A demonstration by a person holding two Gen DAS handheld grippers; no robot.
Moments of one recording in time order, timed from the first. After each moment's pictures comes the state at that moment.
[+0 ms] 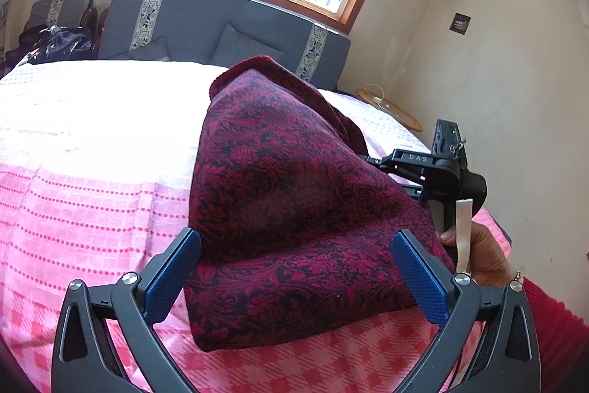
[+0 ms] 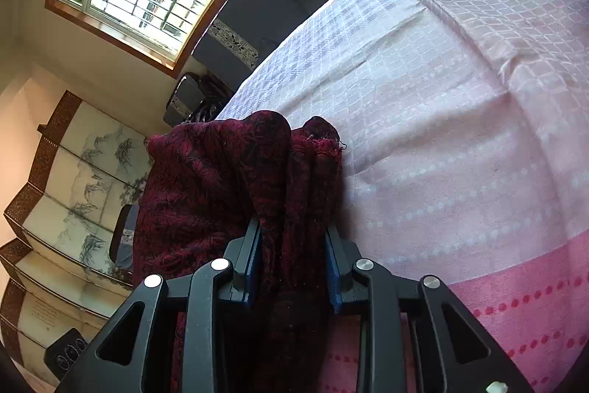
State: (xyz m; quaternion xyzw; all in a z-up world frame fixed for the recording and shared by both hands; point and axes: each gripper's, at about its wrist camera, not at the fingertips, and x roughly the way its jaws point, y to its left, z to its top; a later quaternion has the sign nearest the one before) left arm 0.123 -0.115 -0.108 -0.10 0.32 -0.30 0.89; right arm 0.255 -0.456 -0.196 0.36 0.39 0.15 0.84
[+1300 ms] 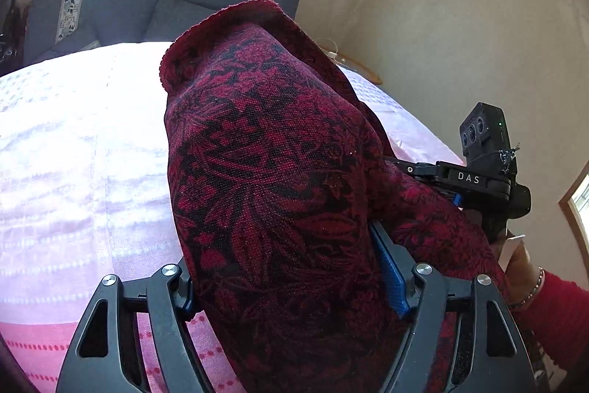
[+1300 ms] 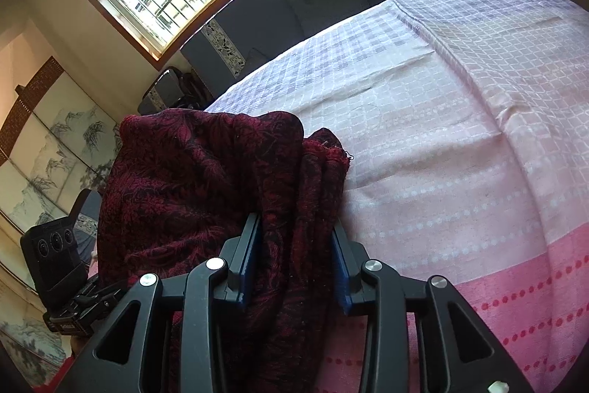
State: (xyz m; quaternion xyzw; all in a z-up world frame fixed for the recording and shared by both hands) left arm 0.254 -0.137 -0.137 -0.04 0.38 -0.42 0.82; right arm 0.246 -0.435 -0.180 0.27 0.37 0.10 0.88
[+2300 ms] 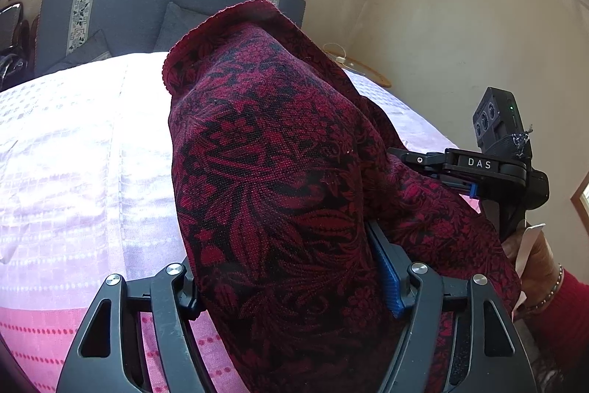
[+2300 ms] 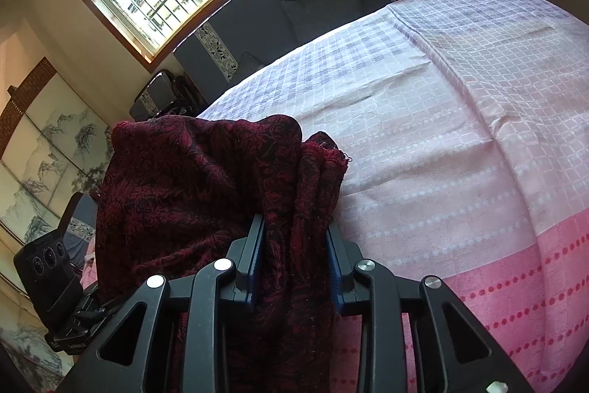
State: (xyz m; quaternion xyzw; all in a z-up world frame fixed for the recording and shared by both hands) left arm 0.235 -0.129 -0.135 -0.03 0.36 -0.40 0.84; right arm 0.240 -0.428 -0.162 0.27 0.37 0.08 0.88
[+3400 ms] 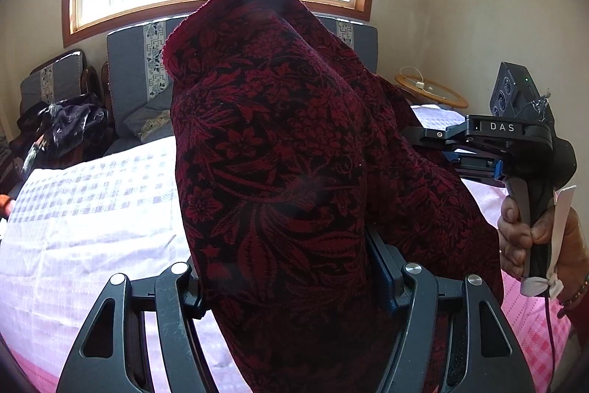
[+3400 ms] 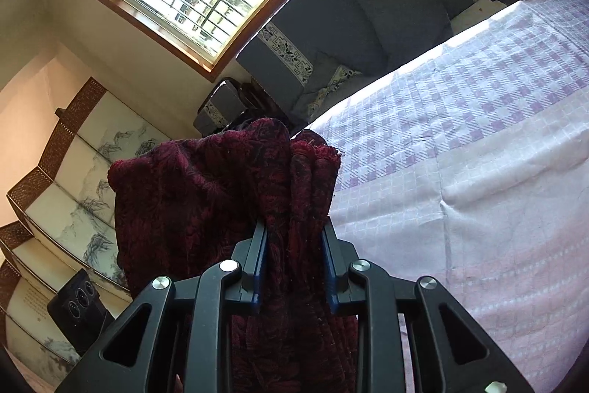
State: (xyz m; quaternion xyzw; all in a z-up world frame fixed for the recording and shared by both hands) left arm 0.324 -0.038 -0.073 0.04 0.31 -0.26 0.91; right arm 0.387 -0.320 -0.115 0.34 0.34 0.20 0.86
